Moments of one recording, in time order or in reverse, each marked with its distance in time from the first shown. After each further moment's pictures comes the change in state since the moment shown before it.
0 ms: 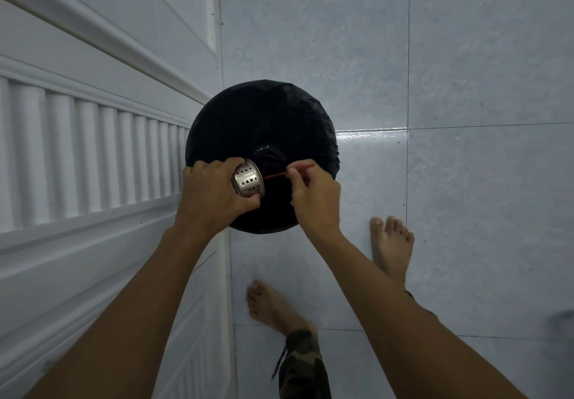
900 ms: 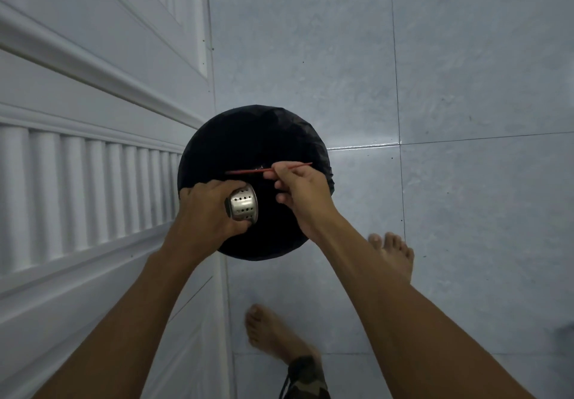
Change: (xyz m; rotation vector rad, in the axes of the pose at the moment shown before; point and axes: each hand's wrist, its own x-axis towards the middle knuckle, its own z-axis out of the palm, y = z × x) left_hand 0.015 -0.003 -0.007 -0.144 -0.097 0.077; right_hand 0.045 -0.020 -0.001 0.644 -0.247 0.333
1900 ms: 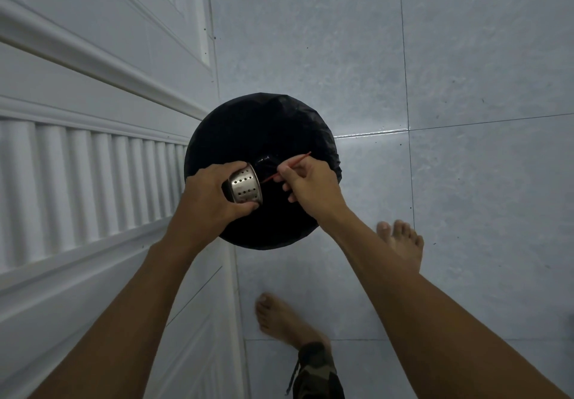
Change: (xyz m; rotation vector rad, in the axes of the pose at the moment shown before) left_hand -0.002 -0.005 -0.007 -0.135 0.080 0.013; right_hand -0.001 0.008 -0.009 -0.553 0.023 -0.188
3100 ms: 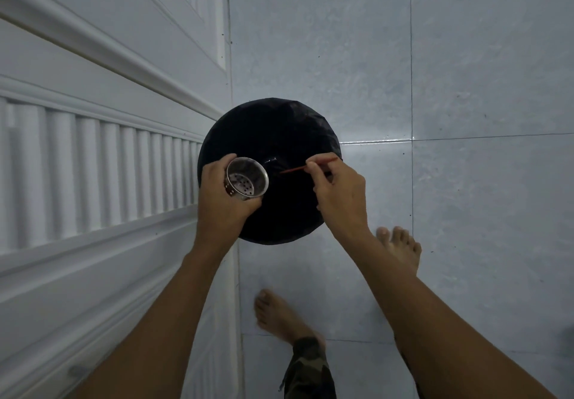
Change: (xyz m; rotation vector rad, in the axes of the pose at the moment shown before) left_hand -0.022 0.018 0.020 -0.318 0.285 -0.192; right_hand -0.028 -0.003 -0.020 -0.231 0.310 -0.234
